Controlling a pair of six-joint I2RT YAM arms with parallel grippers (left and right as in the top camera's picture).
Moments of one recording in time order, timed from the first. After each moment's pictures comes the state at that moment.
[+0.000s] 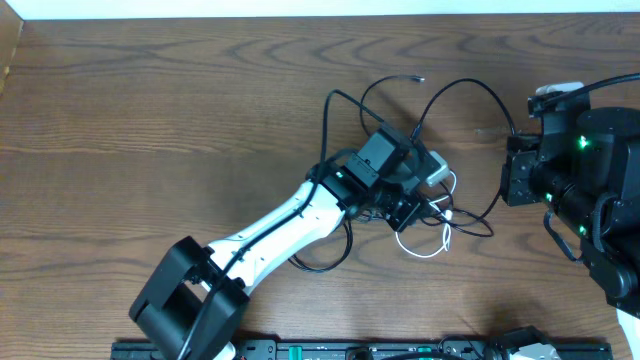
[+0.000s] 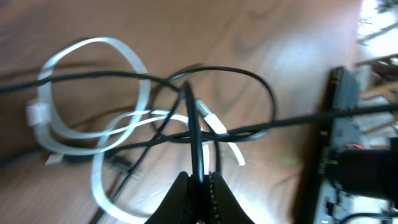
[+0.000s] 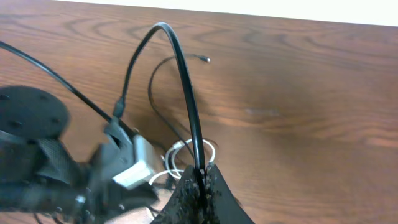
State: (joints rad) left arm -0.78 1.73 1.19 -0.39 0.56 -0.05; right arm 0.25 1.07 1.51 -1.14 0.05 0.12
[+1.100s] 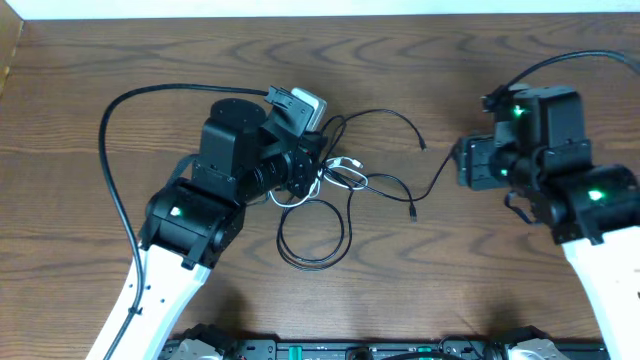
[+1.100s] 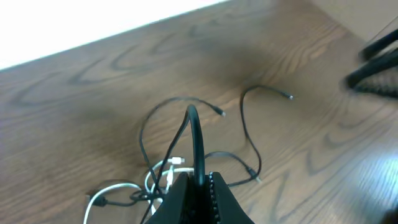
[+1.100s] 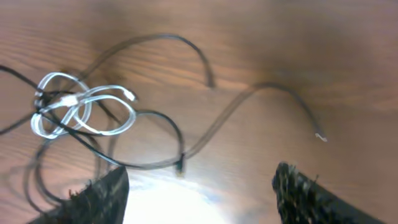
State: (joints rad) left arm -0.43 1.16 1.21 -0.63 0.31 -0.02; right arm 0.25 1.22 1.31 -1.00 -0.04 0.16
